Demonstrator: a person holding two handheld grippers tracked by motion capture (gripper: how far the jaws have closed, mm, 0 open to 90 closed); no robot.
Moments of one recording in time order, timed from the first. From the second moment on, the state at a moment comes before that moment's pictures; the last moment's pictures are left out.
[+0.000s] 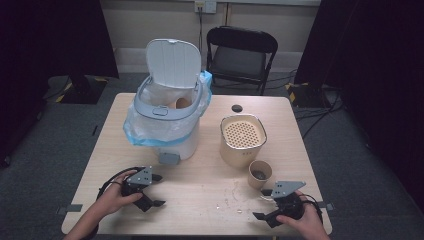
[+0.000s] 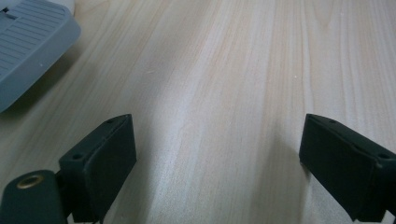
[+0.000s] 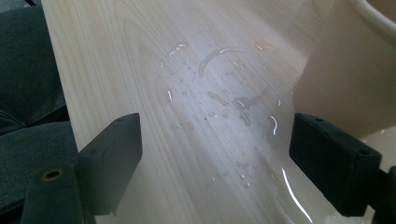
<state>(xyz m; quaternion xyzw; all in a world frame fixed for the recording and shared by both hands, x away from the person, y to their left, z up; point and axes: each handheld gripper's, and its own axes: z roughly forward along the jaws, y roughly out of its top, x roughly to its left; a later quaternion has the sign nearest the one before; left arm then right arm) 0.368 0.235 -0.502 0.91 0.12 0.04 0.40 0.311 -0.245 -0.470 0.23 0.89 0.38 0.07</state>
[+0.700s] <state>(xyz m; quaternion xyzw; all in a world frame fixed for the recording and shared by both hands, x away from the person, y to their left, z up) 0.368 0.235 -0.502 0.91 0.12 0.04 0.40 0.324 -0.265 -0.471 0.28 0.88 0.37 0.10</state>
